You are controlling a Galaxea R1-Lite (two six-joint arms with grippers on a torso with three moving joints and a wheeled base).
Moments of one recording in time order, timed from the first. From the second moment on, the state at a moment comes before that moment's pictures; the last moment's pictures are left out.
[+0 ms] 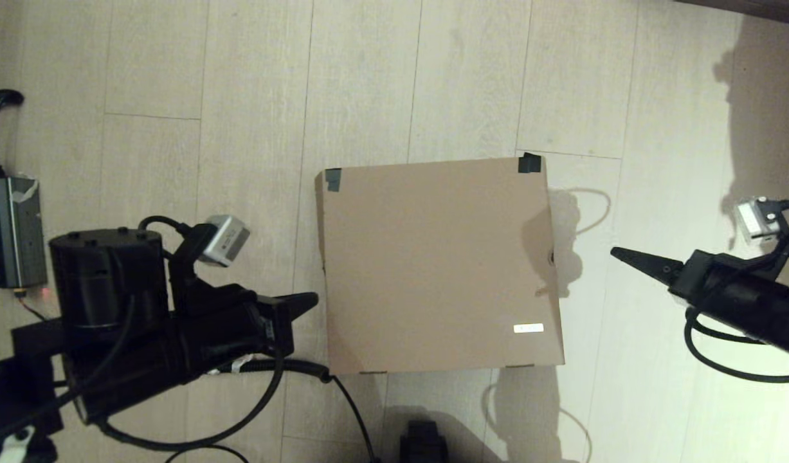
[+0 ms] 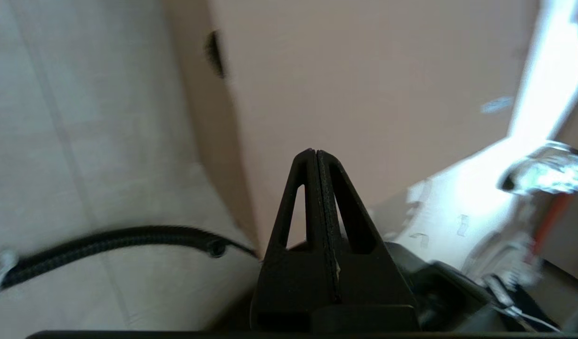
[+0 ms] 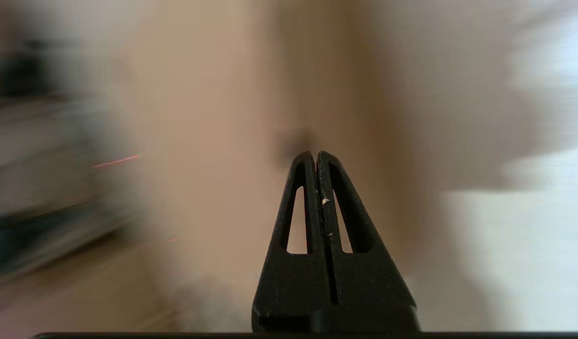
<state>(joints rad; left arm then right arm) -0.48 1.49 -0.61 -0.61 -0.08 -0.15 -0.05 1.62 -0.45 -1.16 0.61 0.55</state>
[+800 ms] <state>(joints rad) -0.29 1.79 -0.85 -0.81 0.09 -0.17 0.32 1.92 -0.81 -1.02 -0.32 0.19</state>
